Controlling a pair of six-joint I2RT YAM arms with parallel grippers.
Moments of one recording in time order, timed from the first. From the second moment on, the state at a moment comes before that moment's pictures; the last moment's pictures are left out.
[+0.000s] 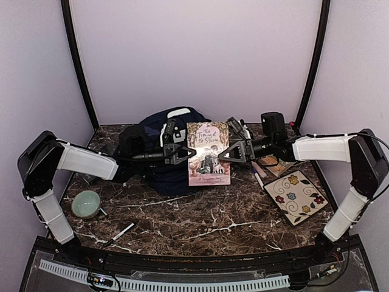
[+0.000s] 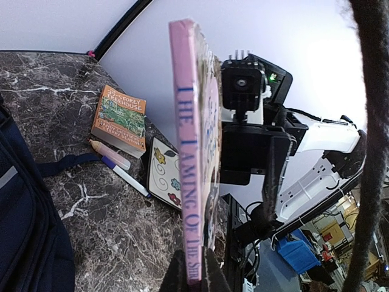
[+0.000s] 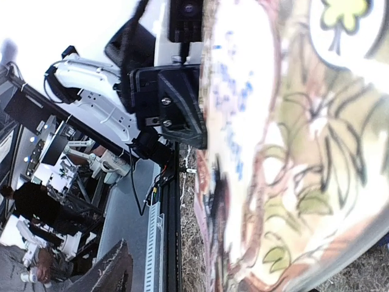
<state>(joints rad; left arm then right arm) -0.66 1.74 0.90 0.77 0.68 -0.75 0.51 1.64 1.00 0.18 -1.19 0.38</state>
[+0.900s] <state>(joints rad) -0.66 1.79 0.86 0.86 0.68 -0.68 0.51 1.60 1.07 -0.03 -0.94 0.26</state>
